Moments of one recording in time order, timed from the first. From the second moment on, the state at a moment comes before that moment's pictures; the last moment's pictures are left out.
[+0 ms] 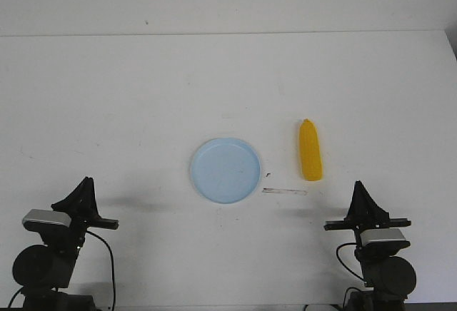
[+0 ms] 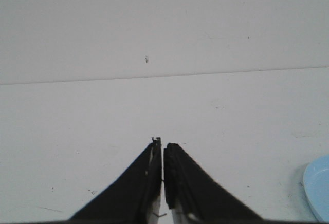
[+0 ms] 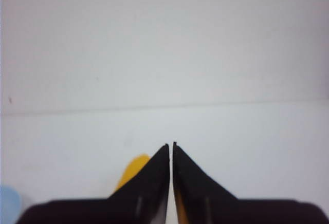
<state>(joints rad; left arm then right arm) -0.05 0.23 0.32 0.04 0.06 0.01 0.03 0.00 0.01 0.15 -0.03 0.10</state>
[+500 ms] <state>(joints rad) -0.05 0.23 0.32 0.04 0.06 0.01 0.04 0.31 0.20 0.18 -0.05 0.09</state>
